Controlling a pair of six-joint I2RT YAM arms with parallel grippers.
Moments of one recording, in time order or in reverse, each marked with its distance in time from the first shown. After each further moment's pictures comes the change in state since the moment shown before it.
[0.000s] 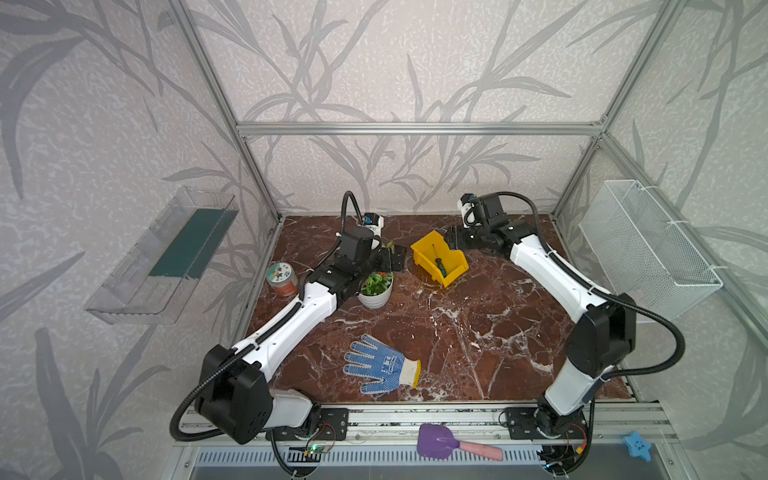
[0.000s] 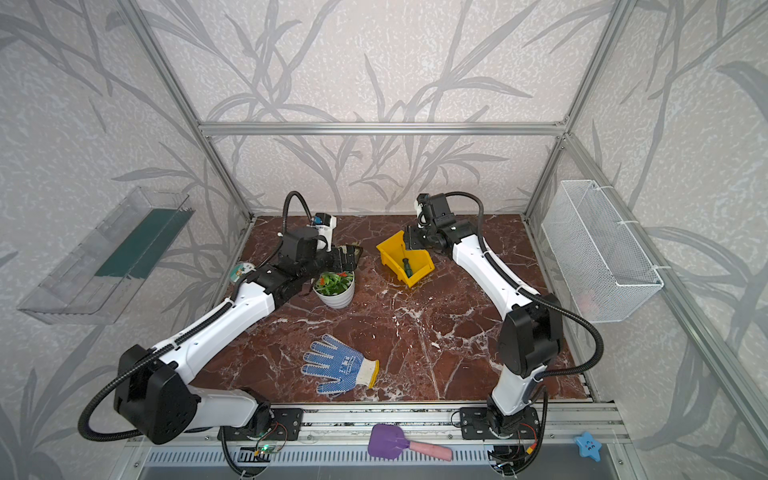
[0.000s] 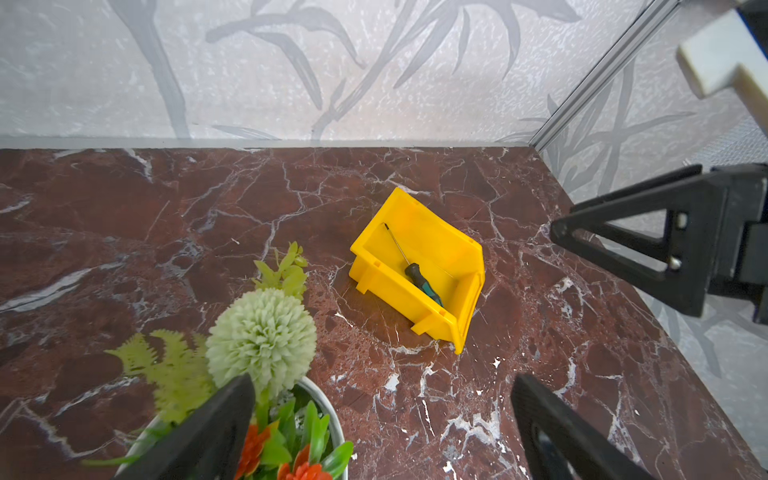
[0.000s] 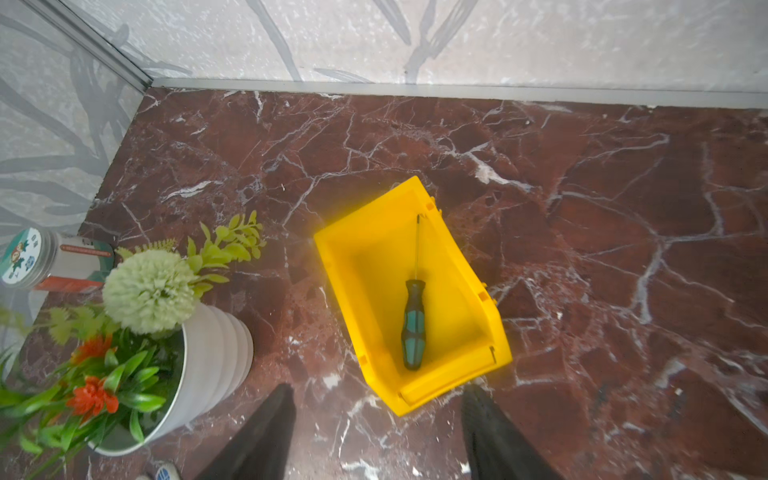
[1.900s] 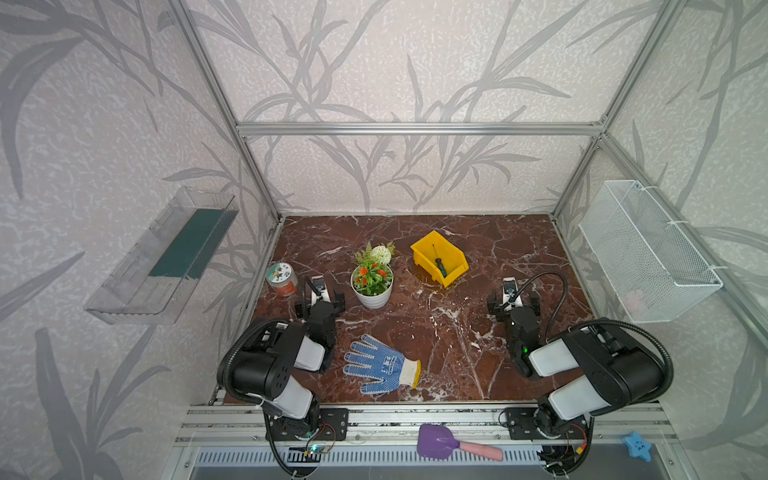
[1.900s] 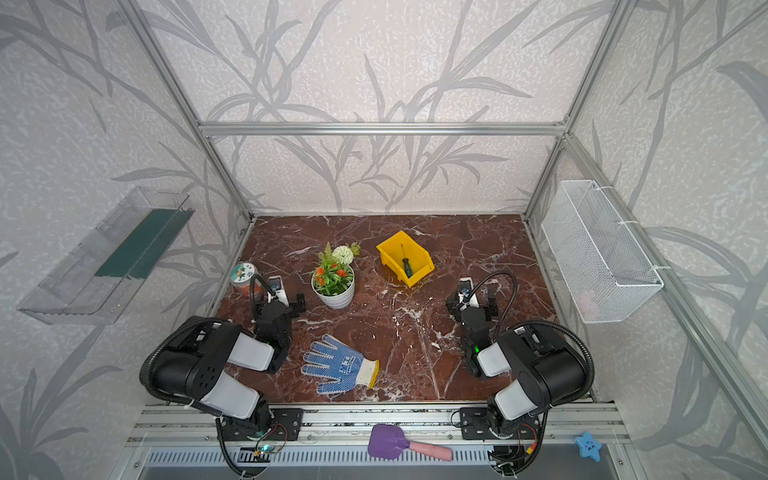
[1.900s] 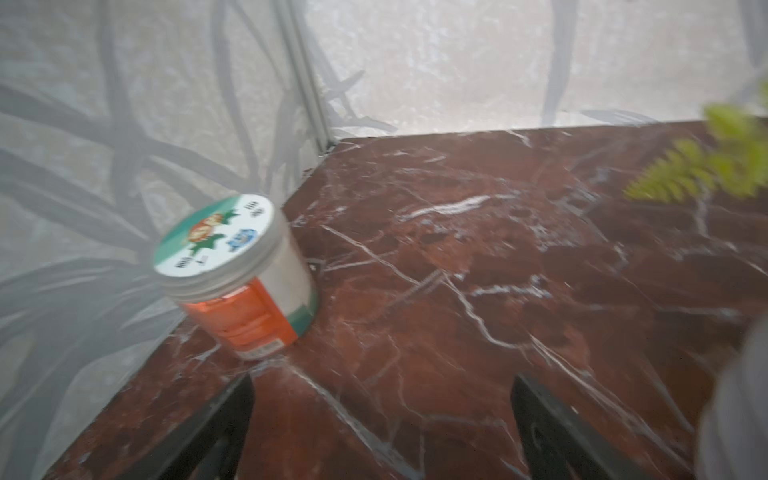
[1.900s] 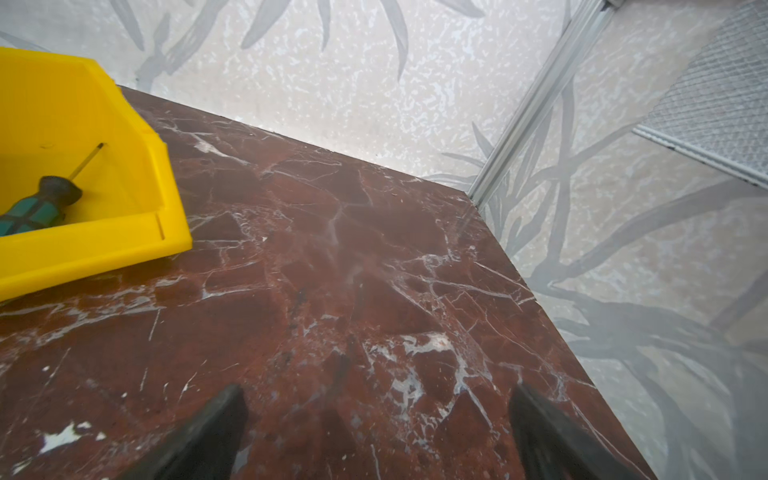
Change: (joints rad) left arm 0.252 0.254 -0.972 1.438 -0.570 0.391; right arm -0.031 -0.133 -1.432 1.847 0.614 -0.500
